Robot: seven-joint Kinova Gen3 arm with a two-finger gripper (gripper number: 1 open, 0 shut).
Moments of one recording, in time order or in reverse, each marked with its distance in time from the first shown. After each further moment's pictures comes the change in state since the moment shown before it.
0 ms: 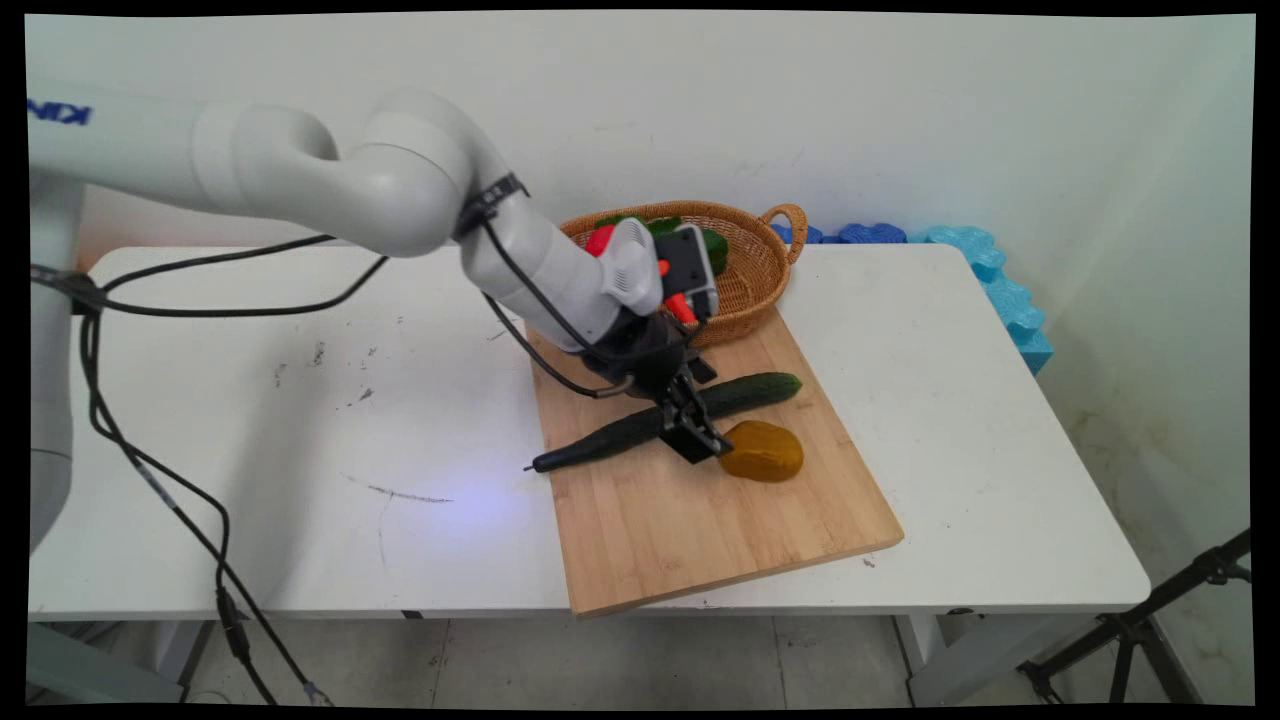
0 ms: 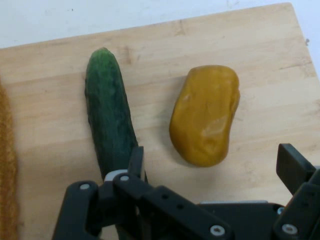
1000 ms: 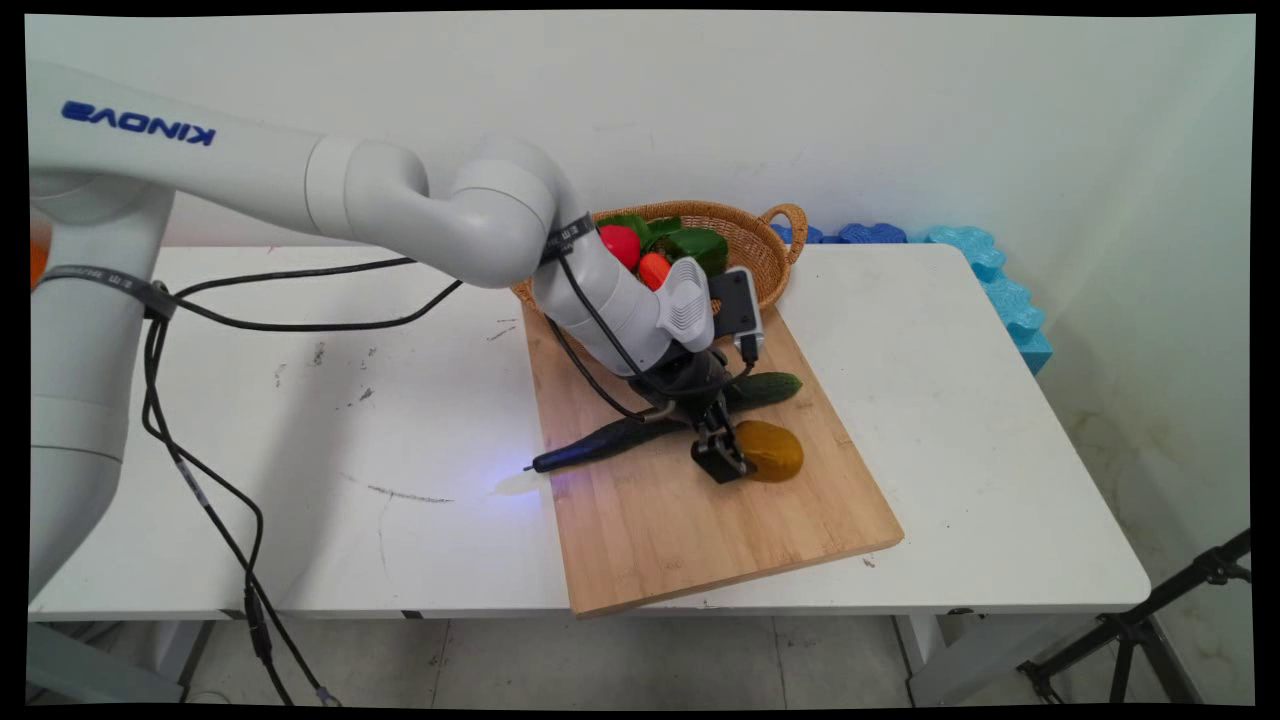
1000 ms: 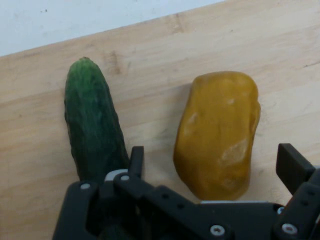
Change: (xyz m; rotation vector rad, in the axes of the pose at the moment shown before) arm 0.011 -0.005 0.058 -0.015 -0.045 0.075
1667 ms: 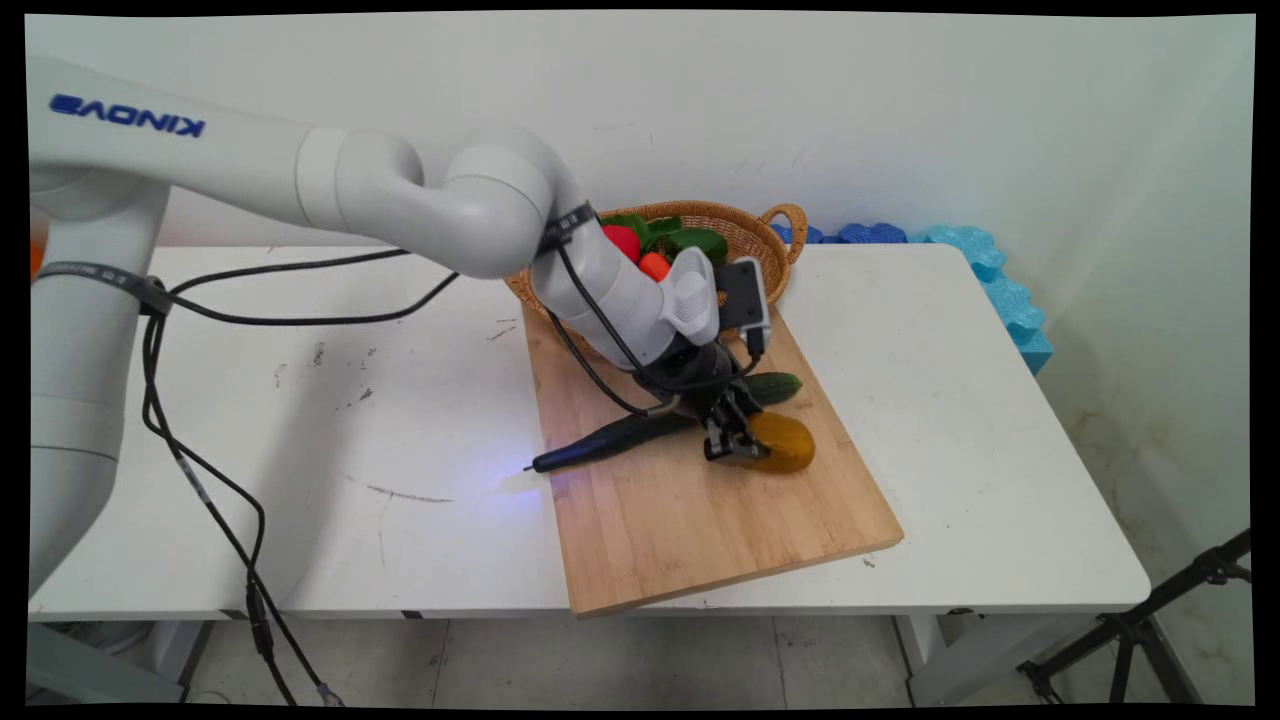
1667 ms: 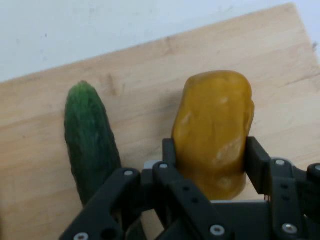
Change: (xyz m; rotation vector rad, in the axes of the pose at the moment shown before) arm 0.011 0.006 -0.014 -0.003 0.028 0.025
